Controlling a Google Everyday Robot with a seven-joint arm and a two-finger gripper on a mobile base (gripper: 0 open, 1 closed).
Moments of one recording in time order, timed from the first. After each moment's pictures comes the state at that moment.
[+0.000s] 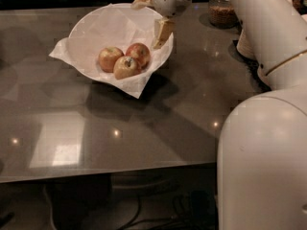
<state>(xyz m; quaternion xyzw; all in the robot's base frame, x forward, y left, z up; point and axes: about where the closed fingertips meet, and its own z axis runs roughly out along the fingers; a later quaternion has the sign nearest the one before) 0.707 0.003 0.956 -0.83 0.45 0.03 0.34</state>
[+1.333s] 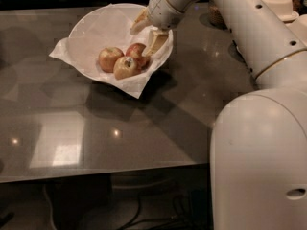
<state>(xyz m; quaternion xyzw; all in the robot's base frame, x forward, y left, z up) 0.702 0.016 0.917 -0.84 0.44 0.07 0.31</state>
